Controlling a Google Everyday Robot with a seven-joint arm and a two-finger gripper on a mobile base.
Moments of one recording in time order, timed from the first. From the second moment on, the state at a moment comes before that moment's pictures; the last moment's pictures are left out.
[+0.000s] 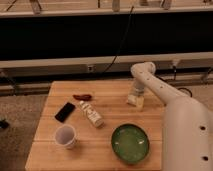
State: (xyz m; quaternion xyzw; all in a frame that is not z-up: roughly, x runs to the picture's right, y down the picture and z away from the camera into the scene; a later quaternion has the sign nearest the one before) arm 0.210 0.087 0.945 -0.36 -0.05 -0.09 0.93
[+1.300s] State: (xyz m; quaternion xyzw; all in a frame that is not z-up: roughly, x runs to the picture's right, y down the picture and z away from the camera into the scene) arm 0.210 0.091 0.943 -0.35 -0.06 -0.09 0.93
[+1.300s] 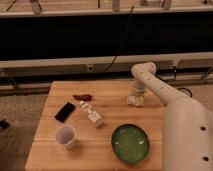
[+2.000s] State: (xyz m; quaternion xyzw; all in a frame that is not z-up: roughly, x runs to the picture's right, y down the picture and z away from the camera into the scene) arm 0.205 0.088 0.916 -0.34 -0.06 -0.11 0.93
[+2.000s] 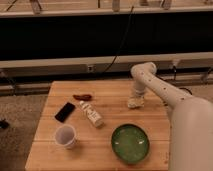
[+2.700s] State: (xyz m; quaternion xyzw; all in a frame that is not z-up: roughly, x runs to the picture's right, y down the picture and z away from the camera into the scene) arm 0.196 0.085 0.870 -0.34 -0.07 -0.15 0.93
